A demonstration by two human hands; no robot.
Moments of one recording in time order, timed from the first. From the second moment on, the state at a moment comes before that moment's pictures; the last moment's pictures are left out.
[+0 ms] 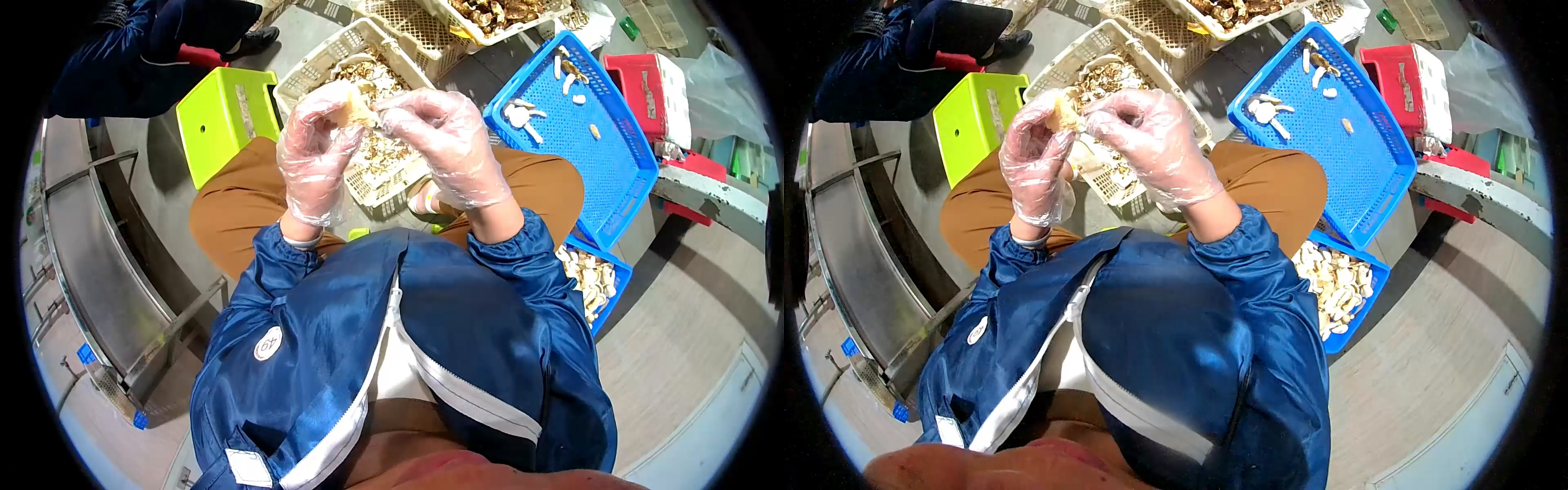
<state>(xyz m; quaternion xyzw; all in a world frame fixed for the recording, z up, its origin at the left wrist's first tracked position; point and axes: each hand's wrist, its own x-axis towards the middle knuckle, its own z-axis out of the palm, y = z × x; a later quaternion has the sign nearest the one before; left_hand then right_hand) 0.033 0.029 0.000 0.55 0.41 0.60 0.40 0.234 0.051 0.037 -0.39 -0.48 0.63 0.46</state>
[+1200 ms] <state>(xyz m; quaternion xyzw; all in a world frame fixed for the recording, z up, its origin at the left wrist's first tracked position) 0.037 0.022 0.018 0.18 0.32 0.54 0.76 0.238 0.056 0.045 -0.44 -0.70 0.34 0.44</state>
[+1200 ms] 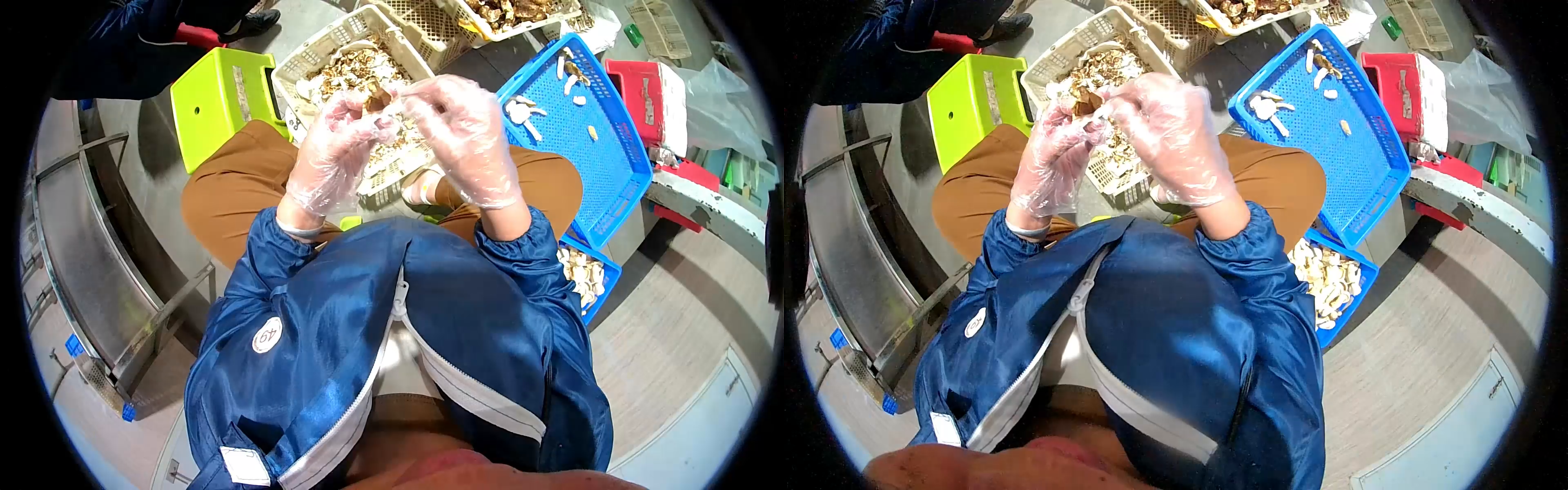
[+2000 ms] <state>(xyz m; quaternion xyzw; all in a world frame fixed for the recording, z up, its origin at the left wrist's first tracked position) 0.035 0.025 0.006 0.40 0.45 0.53 0.60 0.241 0.066 0.048 -0.44 -0.76 0.29 0.38</state>
